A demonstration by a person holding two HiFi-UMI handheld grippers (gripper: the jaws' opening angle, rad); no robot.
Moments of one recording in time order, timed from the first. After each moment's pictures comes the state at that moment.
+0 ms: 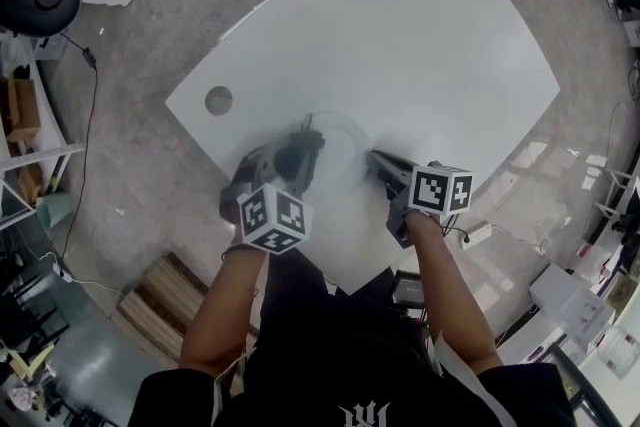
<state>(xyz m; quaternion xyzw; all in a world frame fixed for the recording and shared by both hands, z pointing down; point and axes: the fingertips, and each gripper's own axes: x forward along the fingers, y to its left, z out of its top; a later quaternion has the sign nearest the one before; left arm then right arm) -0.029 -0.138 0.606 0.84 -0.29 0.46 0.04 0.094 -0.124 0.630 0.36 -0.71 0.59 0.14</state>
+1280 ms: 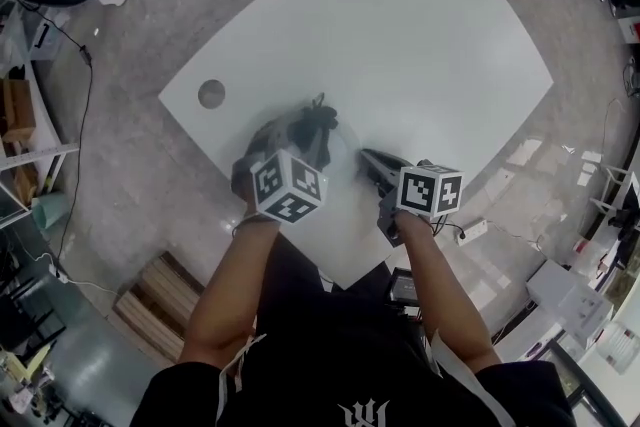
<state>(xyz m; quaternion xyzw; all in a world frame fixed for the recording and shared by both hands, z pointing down) 0.008 -0.165 0.609 0.85 -0.30 0.44 0.05 0.091 -0.108 0.629 0.37 -0.73 0.56 0.15</state>
